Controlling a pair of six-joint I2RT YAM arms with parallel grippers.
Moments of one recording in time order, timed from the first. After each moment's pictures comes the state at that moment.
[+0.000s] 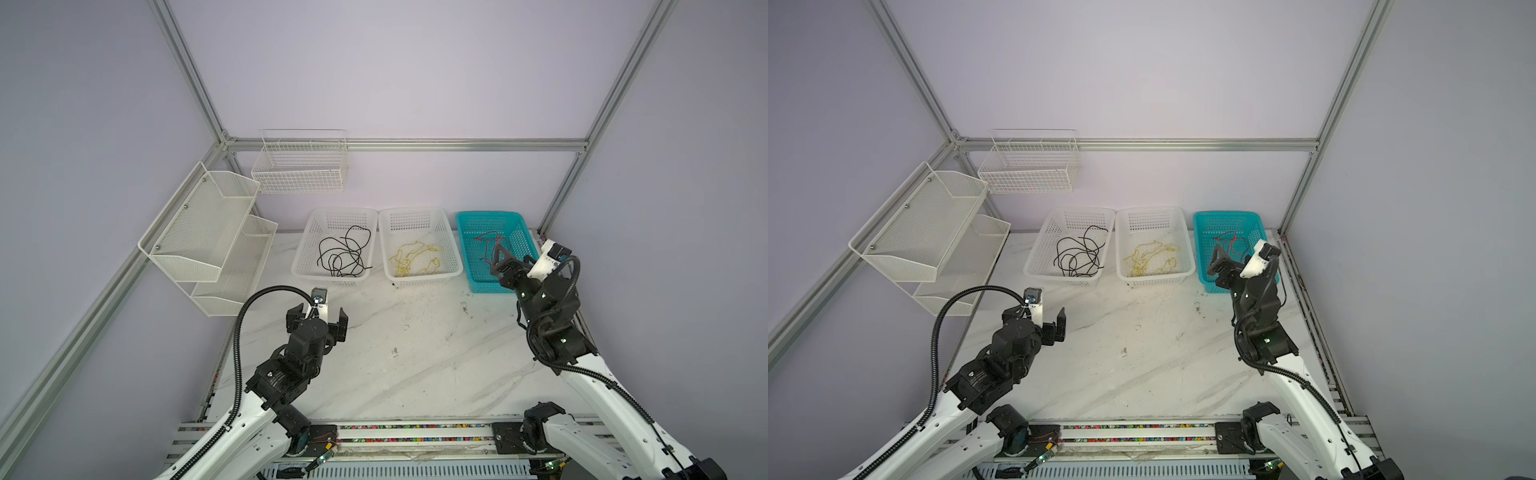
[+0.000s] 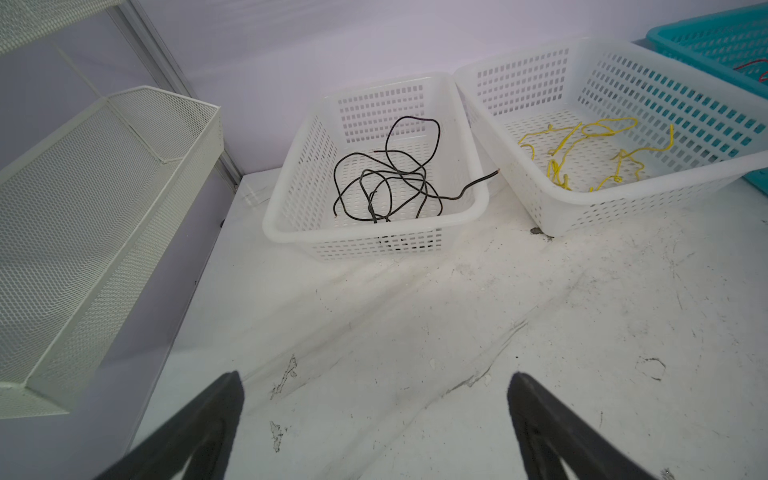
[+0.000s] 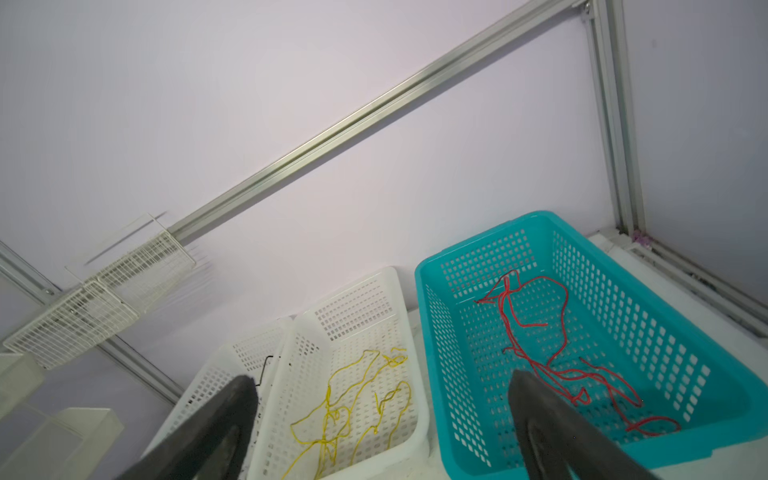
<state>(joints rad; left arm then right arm) -0.60 0.69 0.61 -0.38 -0.64 -0.09 0.36 0.86 0.67 0.21 0.33 0.43</state>
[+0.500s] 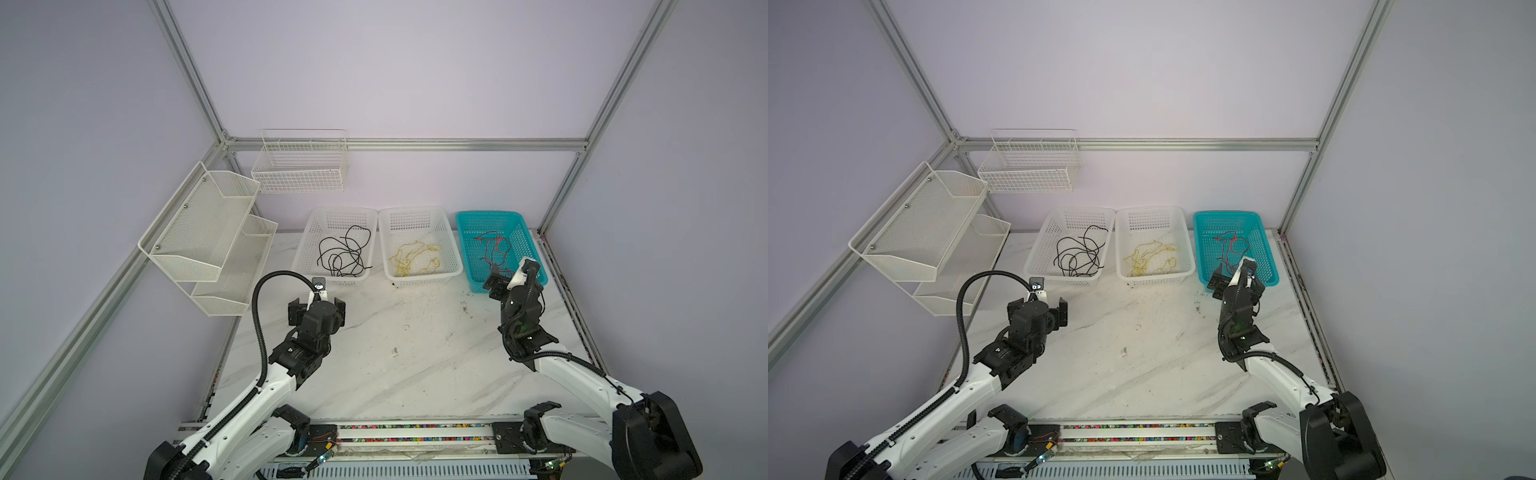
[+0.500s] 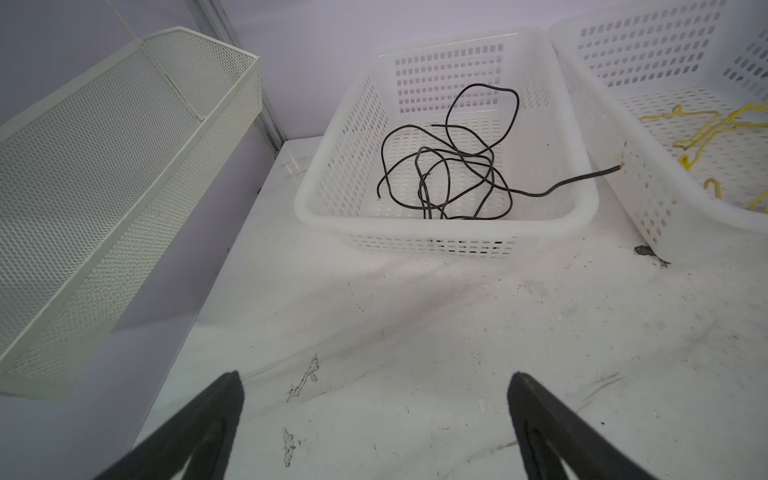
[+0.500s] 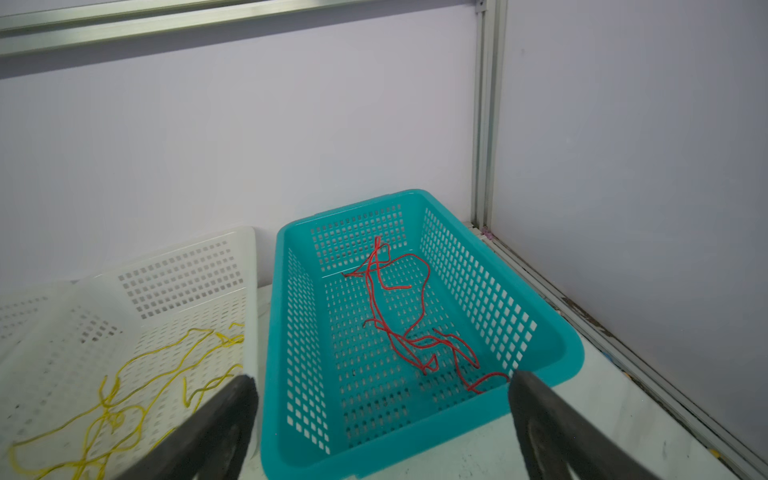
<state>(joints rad) -0.44 0.92 0.57 -0.16 -0.66 -0.11 0.33 1.16 0.51 0.56 0.62 0.21</state>
